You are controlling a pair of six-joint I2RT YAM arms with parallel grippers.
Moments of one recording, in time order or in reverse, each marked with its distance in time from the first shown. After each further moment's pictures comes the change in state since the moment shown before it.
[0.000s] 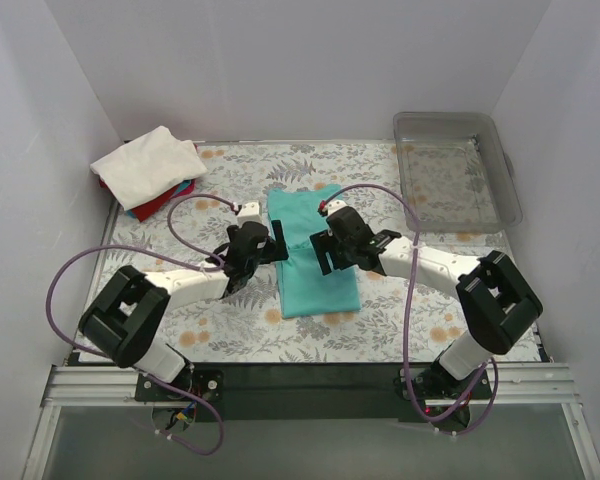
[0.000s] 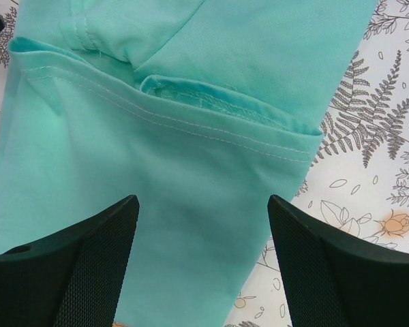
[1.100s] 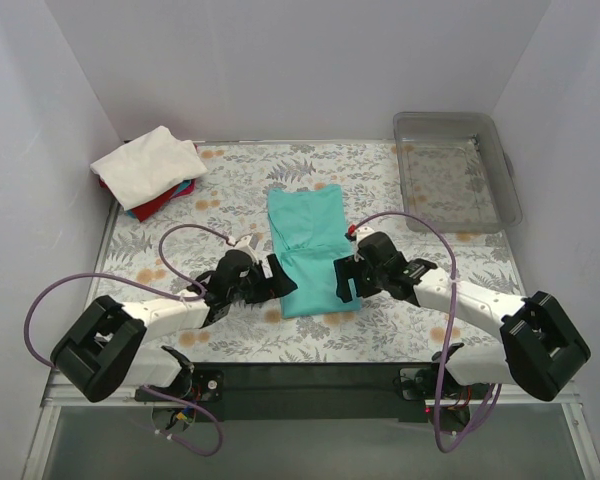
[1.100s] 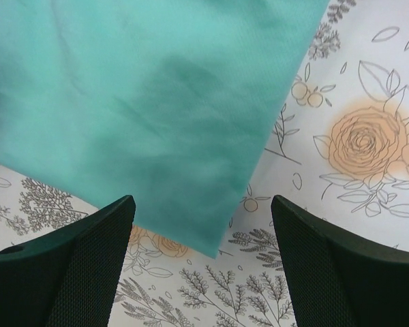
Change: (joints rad) left arm -0.007 -0.240 -0.277 -0.003 0.501 -0.296; right arm -0.043 -0.318 -0.322 0.005 -0.156 0.084
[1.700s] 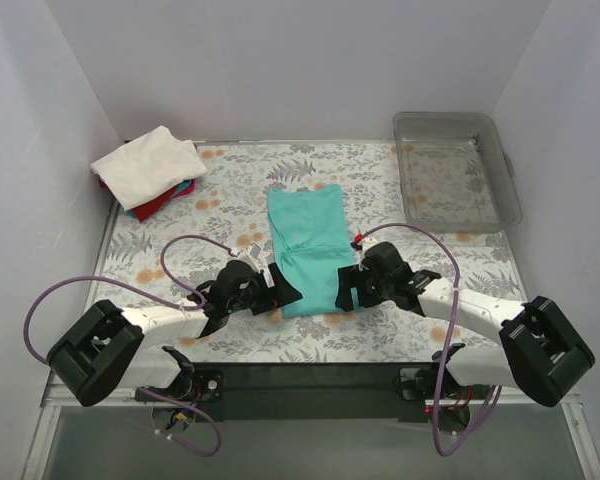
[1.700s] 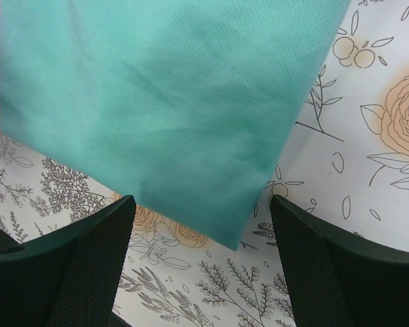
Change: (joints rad) left arm -0.061 -0.037 -0.085 0.074 0.052 -0.137; right arm -0.016 -0.030 -0.131 0.104 -0.126 0.087
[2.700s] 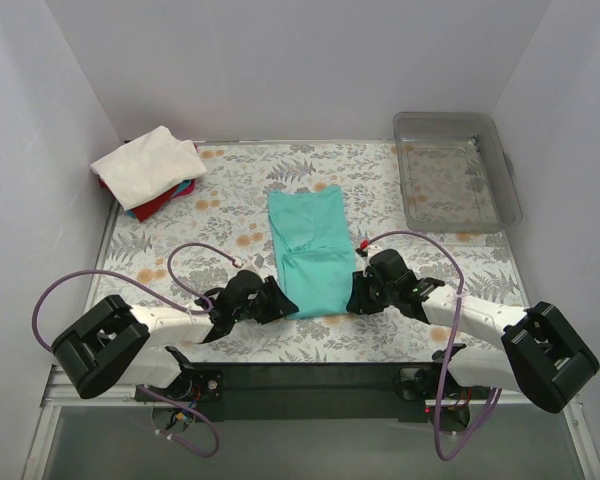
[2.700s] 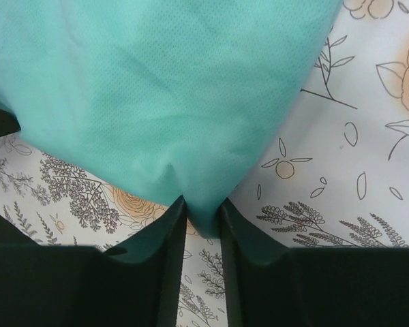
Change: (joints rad) left arm -0.108 0.032 -0.021 -0.014 -0.103 -0.117; right arm -0.008 -0.042 -0.078 0.045 -0.034 0.056
